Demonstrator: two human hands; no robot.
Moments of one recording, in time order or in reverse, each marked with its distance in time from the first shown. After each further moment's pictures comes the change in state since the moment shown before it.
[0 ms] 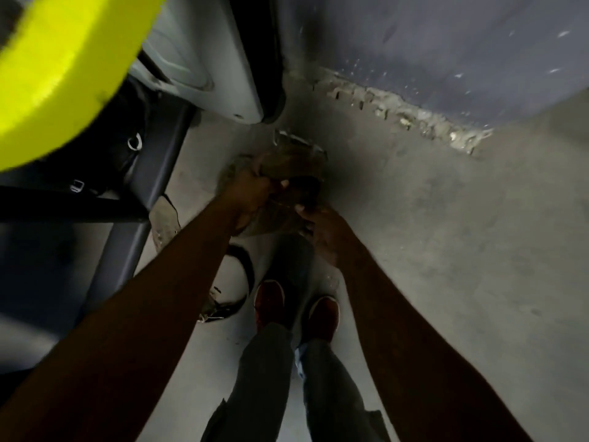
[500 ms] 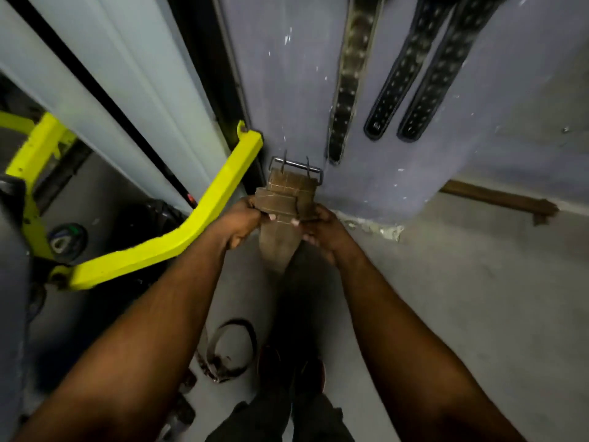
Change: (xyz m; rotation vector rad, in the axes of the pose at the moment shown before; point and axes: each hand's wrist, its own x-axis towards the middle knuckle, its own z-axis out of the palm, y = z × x) left_hand -0.270 0.278 0.056 0.126 0.047 0.286; right_hand -0.323 -0.220 0.092 -0.223 0.014 -0.446
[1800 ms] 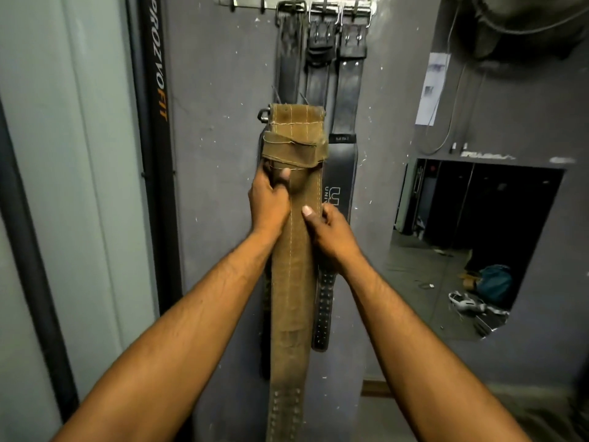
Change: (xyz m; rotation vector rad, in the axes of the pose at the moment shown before) left_hand -0.188 0.441 0.081 -0.281 0.316 1.138; right_hand -0.231 -0.380 0.023 -0.486 0.567 -0.951
